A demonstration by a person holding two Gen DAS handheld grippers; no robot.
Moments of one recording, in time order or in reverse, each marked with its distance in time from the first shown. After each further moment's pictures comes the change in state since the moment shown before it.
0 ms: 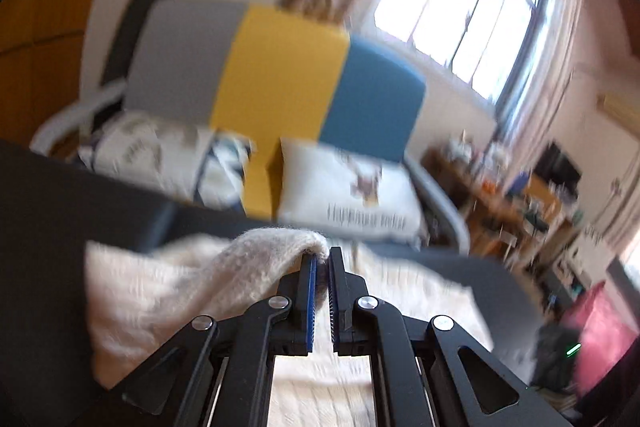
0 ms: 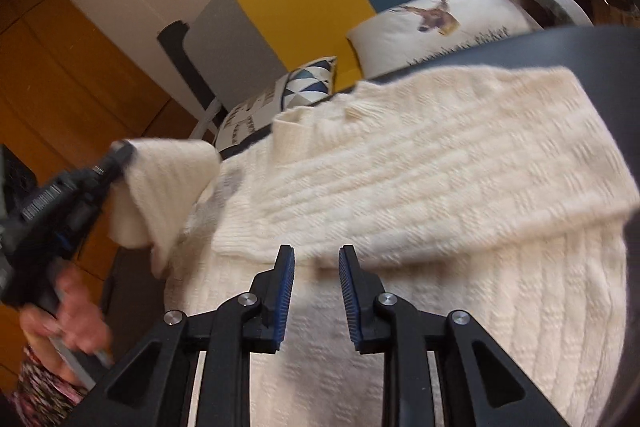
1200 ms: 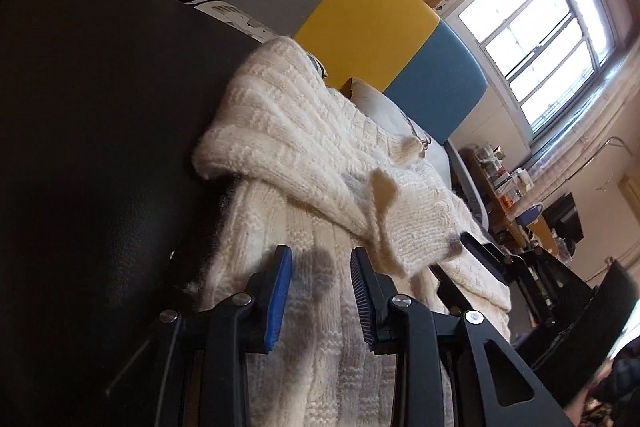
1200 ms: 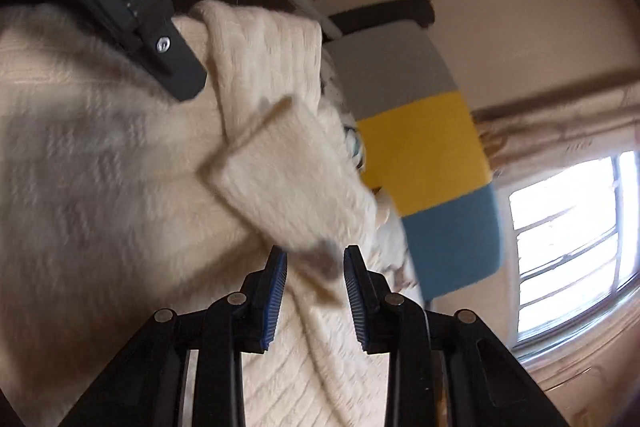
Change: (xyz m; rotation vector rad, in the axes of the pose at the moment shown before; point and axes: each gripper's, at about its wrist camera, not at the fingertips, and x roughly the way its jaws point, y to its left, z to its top) left arm -0.031 0.109 -0.147 -0.376 0.080 -0.014; right arm 0.131 0.167 -0.140 -1.625 -0.122 -0.742
